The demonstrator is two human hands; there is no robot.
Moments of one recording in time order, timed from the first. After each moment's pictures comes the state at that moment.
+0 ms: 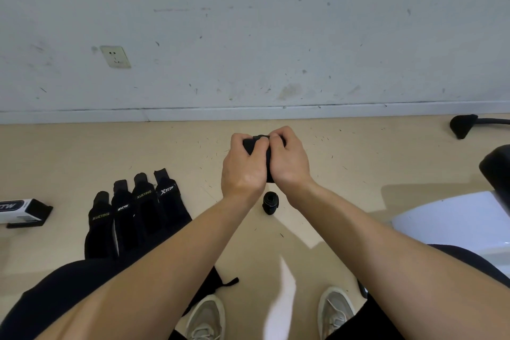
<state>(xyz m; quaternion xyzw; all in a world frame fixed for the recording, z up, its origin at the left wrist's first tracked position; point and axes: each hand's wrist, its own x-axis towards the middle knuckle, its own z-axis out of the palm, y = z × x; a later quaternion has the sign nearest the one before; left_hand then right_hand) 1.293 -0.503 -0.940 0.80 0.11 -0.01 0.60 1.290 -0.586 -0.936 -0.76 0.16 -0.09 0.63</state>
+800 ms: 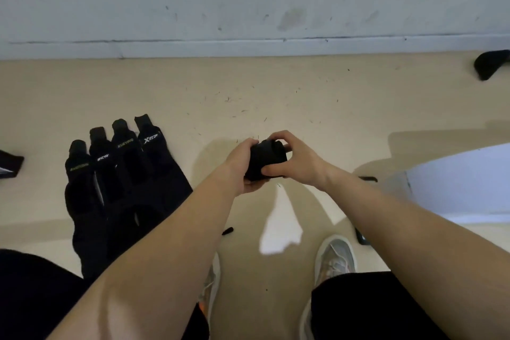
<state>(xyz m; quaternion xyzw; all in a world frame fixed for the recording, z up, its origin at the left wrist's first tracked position) 1.308 -0.492 -1.084 0.59 0.33 -0.37 0.64 1.279 -0.642 -1.080 -0.81 0.08 0.20 0.54</state>
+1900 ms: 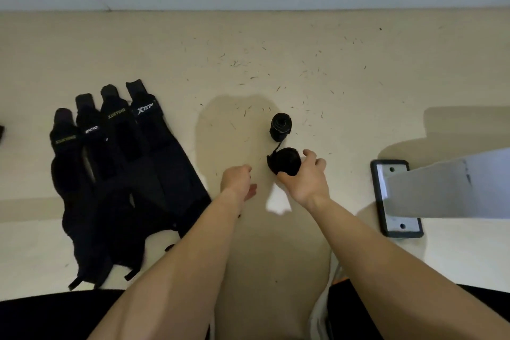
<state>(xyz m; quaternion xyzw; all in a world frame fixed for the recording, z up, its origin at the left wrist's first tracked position) 1.291 -0.464 -1.232 0.64 0.42 -0.29 0.58 1.255 -0.612 -1.225 -0.85 0.28 0.19 0.40</state>
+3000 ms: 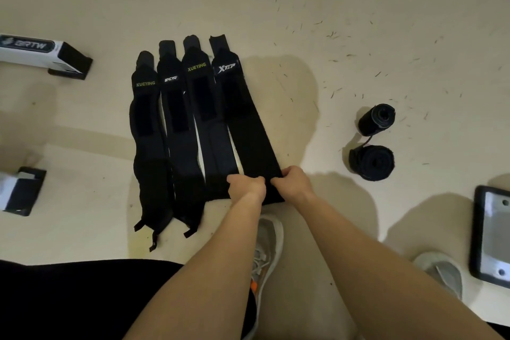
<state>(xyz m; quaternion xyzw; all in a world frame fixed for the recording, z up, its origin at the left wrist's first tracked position) 1.258 -0.333 -1.275 0.69 0.55 -0.23 0.41 1.272 -0.435 -1.292 -0.81 0.19 0.37 0.41</state>
